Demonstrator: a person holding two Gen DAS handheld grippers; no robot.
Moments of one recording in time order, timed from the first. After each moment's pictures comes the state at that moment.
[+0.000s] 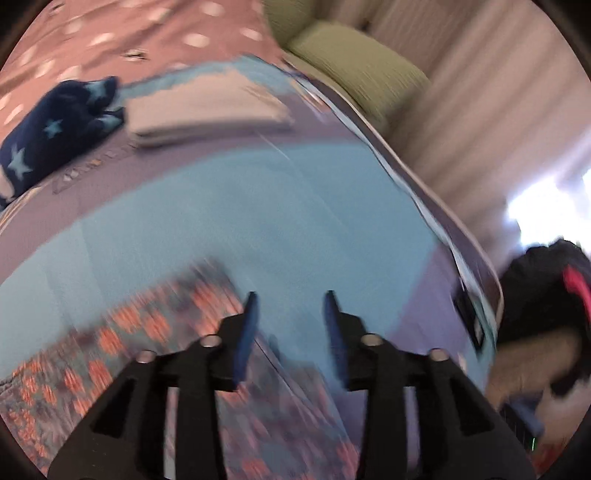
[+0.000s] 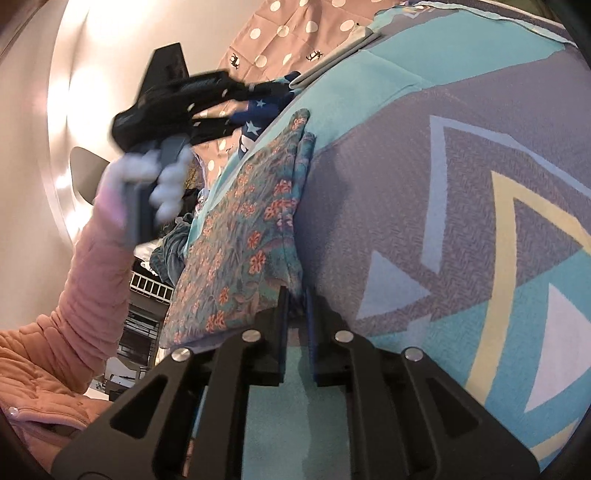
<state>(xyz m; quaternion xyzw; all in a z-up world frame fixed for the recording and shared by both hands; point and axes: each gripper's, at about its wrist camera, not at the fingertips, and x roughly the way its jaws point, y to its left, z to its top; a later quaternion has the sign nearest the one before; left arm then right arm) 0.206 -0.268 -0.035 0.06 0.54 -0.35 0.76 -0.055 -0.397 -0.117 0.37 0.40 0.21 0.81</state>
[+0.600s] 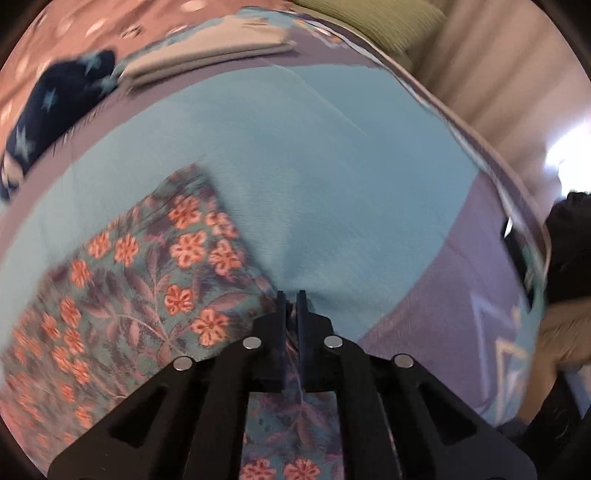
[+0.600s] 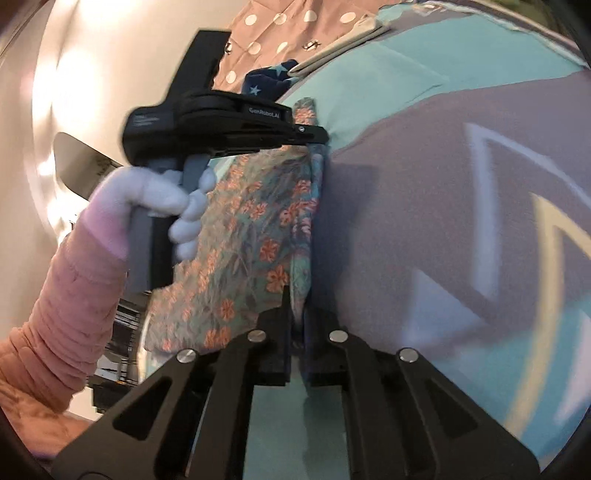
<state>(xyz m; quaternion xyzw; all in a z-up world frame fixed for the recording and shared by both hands) 0.195 -0.287 -0.088 0.12 0.57 -0.27 0.76 -0.034 -0.369 -0.104 0.33 0.44 0.18 0.82</state>
